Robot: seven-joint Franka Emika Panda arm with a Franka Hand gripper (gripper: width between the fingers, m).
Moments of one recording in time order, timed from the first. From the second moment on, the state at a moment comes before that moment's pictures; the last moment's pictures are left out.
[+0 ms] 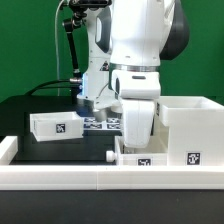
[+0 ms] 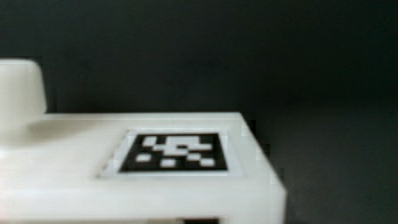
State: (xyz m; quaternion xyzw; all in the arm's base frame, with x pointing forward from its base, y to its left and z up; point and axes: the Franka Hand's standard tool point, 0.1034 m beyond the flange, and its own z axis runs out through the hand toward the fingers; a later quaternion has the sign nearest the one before) arm 0.547 0.009 0.009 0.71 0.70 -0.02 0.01
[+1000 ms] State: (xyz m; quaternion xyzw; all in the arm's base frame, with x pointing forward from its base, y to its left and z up) arm 0.547 0.009 0.008 0.71 0.70 -0.02 0.01
